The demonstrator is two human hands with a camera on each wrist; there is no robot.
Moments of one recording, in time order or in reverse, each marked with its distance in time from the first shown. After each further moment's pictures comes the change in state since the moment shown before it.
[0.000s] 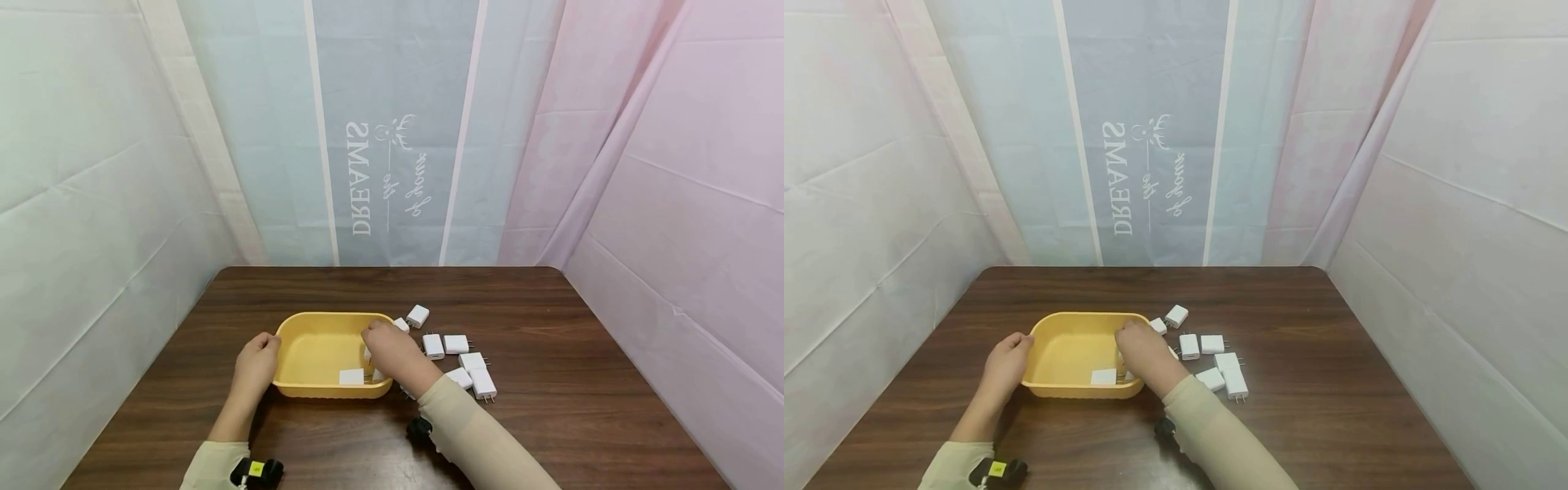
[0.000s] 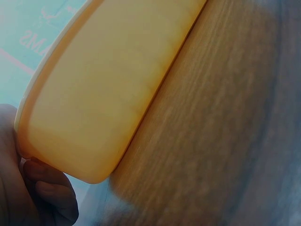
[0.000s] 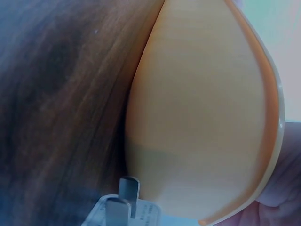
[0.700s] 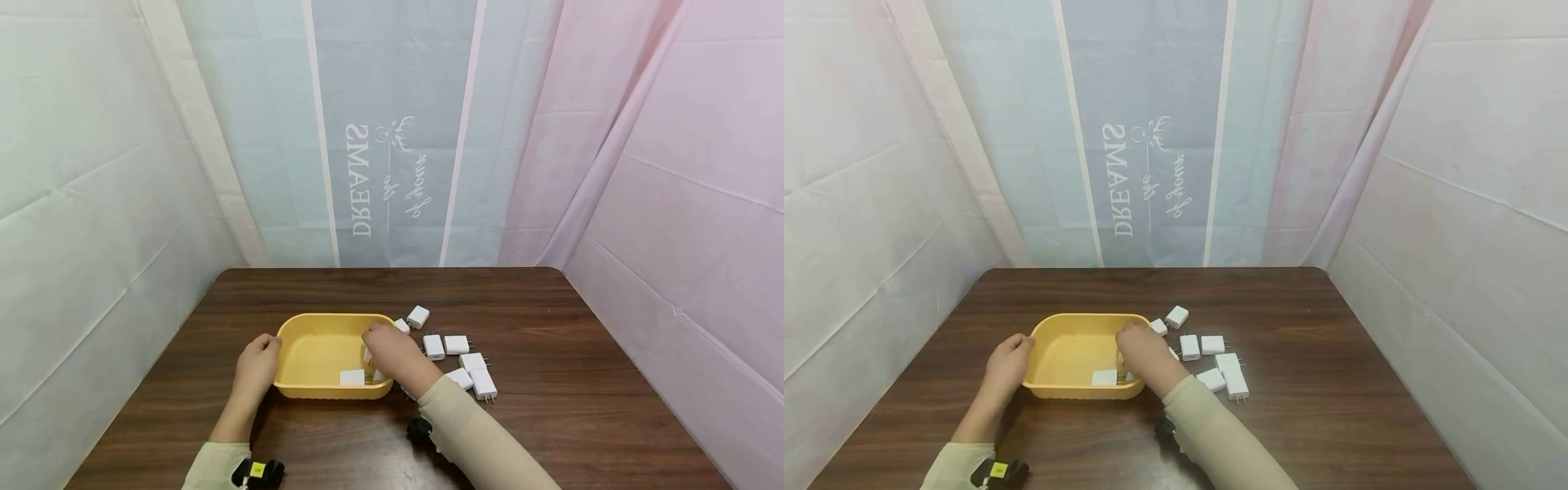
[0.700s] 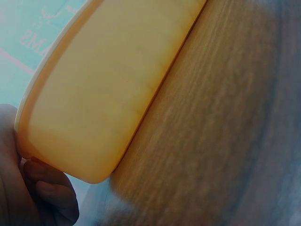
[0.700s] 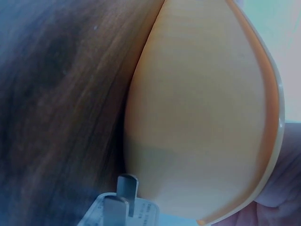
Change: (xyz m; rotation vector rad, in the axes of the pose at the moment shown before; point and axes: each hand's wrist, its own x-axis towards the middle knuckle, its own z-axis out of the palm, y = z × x) left_hand -0.001 -0.001 0.001 -0.001 0.014 0.007; right_hand 0.001 0.001 0.002 -0.009 -0.013 0.000
